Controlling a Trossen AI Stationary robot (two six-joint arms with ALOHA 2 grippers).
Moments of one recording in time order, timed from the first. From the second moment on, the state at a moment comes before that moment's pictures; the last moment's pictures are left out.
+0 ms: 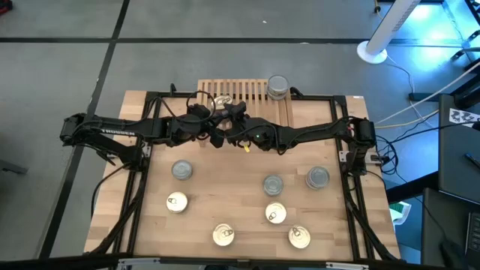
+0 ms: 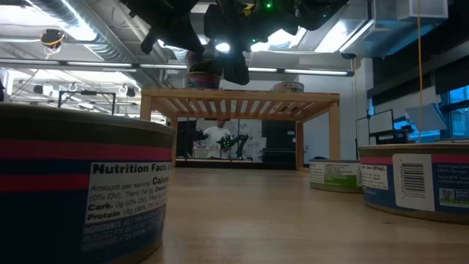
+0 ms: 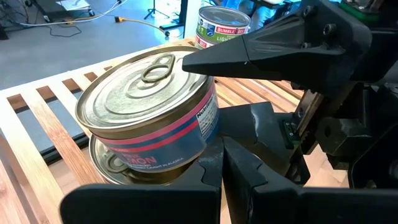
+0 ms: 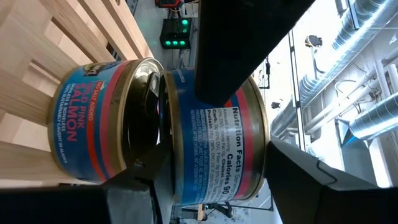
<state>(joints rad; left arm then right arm) 0.06 1.22 0.94 -0.19 -0.62 -0.48 -0.05 1.88 1.34 0.42 0.71 -1.44</state>
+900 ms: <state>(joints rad) 0.06 1.22 0.94 -0.20 -0.64 -0.48 -0.05 1.88 1.34 0.41 0.57 -1.44</state>
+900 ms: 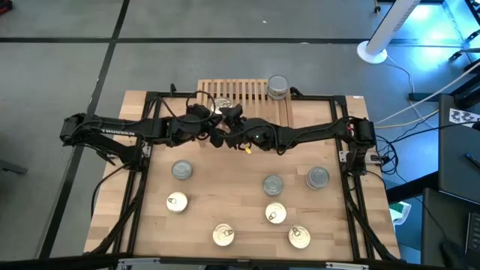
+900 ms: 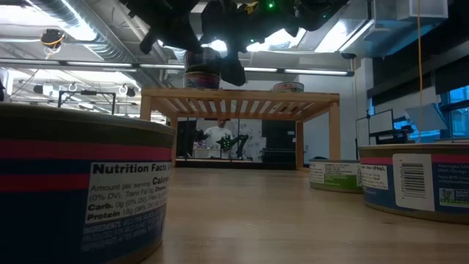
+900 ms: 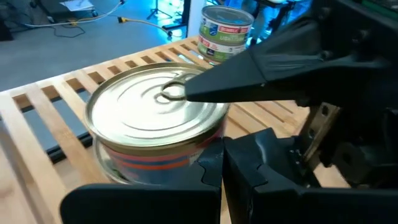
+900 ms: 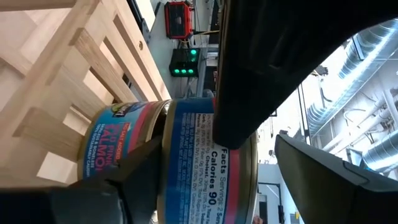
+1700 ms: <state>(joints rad) 0.06 1.20 0.94 -0.32 -0.70 -0.56 -0.04 1.88 1.34 0.41 0.49 -1.44</state>
